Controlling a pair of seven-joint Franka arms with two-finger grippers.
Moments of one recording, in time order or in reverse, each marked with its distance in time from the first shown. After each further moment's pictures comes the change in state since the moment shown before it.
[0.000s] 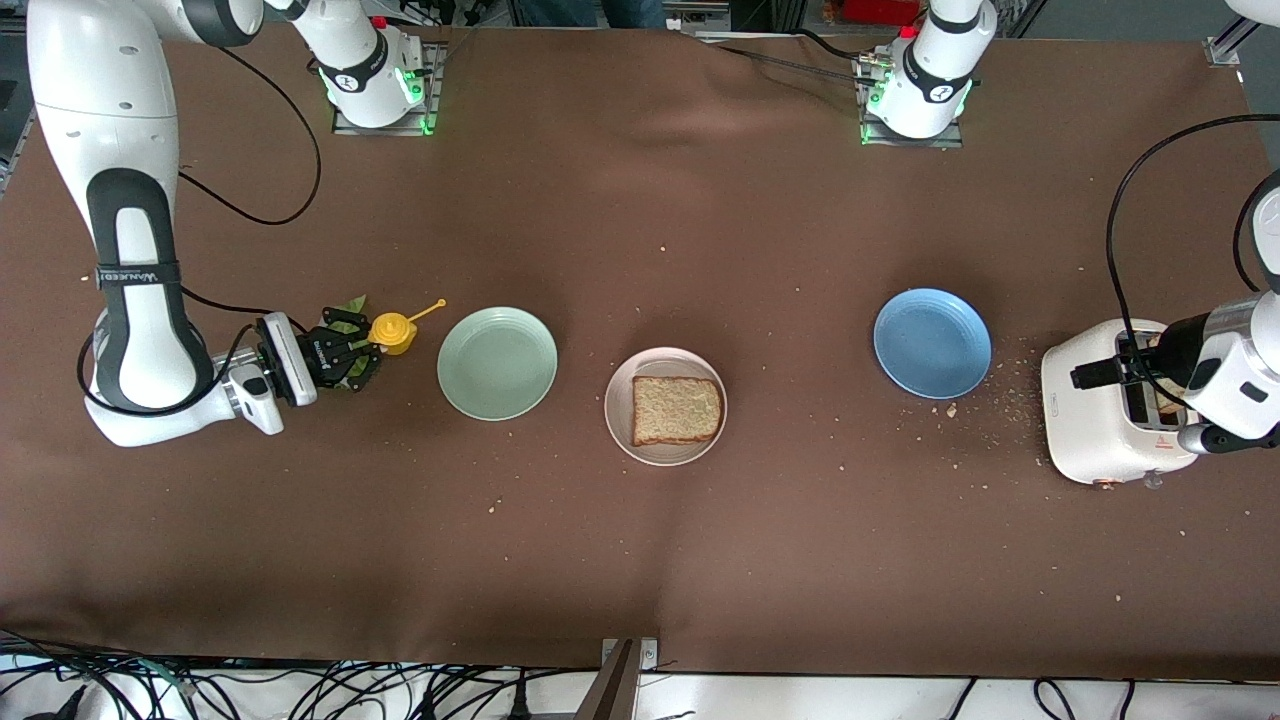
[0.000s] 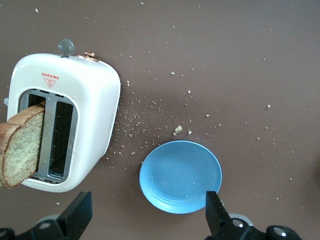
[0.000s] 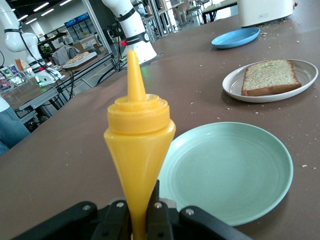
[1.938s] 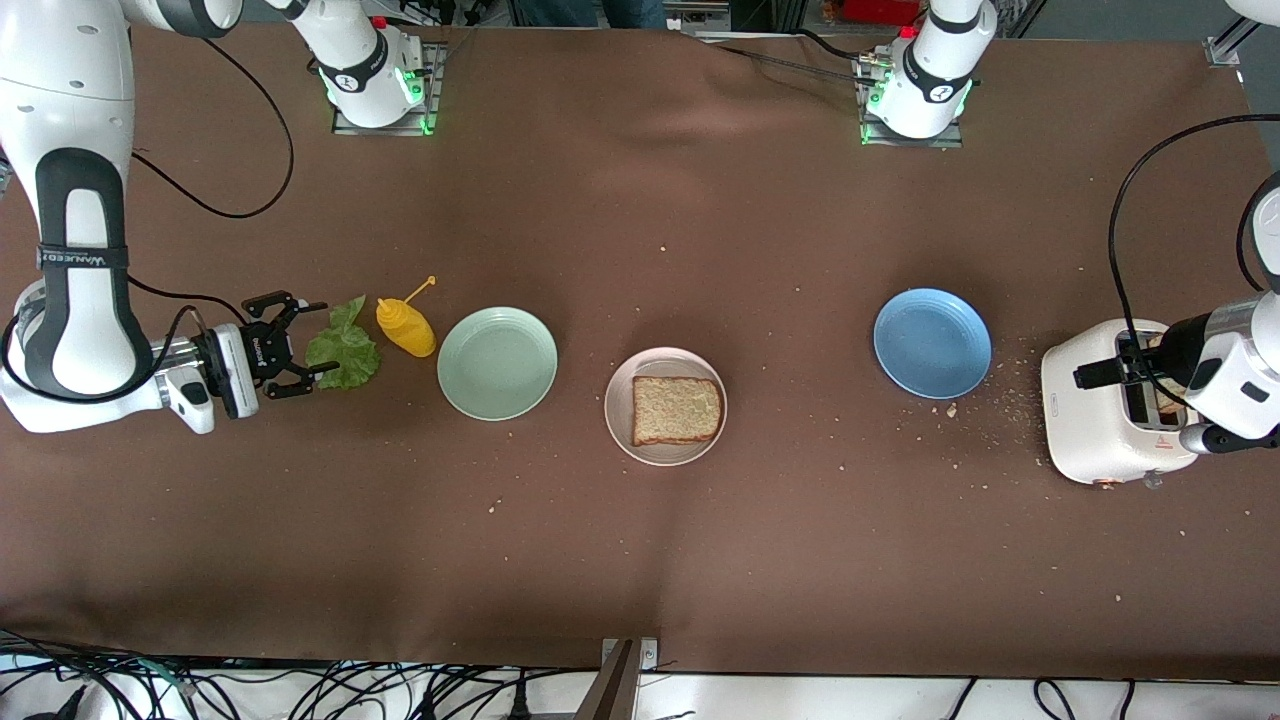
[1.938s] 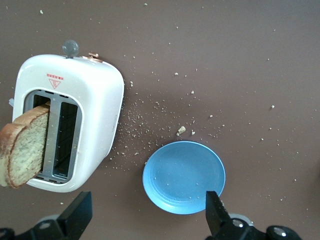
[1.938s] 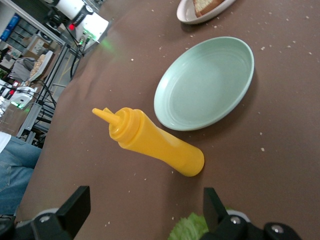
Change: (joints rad) left arm 0.001 0.000 0.002 0.000 0.018 0.000 0.001; right arm 0.018 -0.104 -0.092 0.022 -0.199 0.059 0.570
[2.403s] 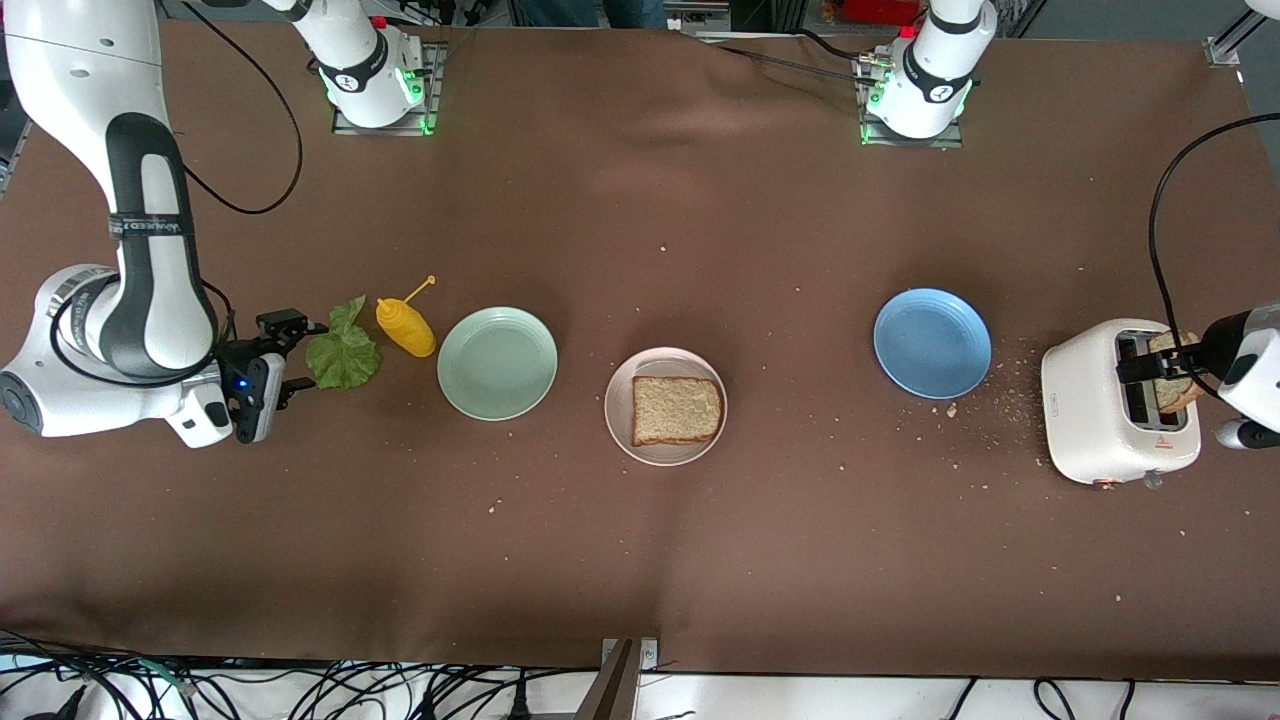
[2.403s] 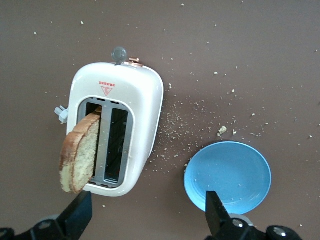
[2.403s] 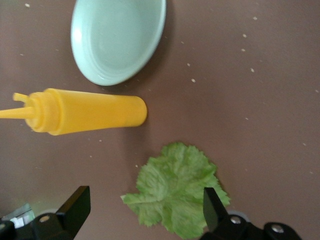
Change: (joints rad) left arm 0.070 0.003 0.005 -0.003 0.095 0.003 0.141; right arm 0.114 -0.051 0.000 -0.017 -0.300 0.269 0.410
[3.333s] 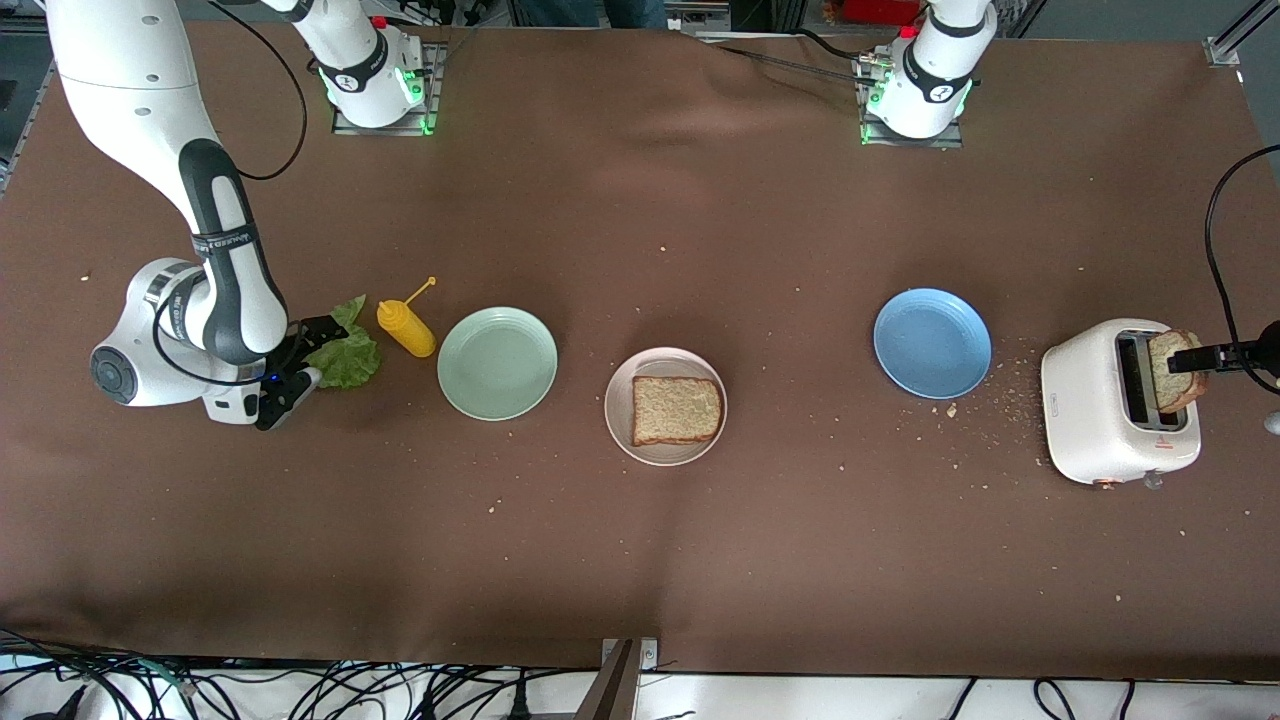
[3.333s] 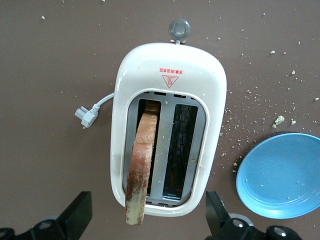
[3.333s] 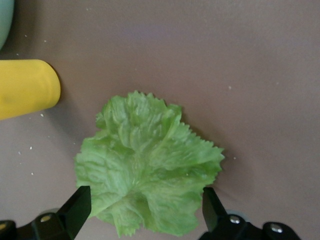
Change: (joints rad) left arm 0.158 0.054 0.001 -0.090 0.000 0.116 0.201; right arm 0.029 -0.001 -0.008 -0.267 -0.047 0.274 0.309
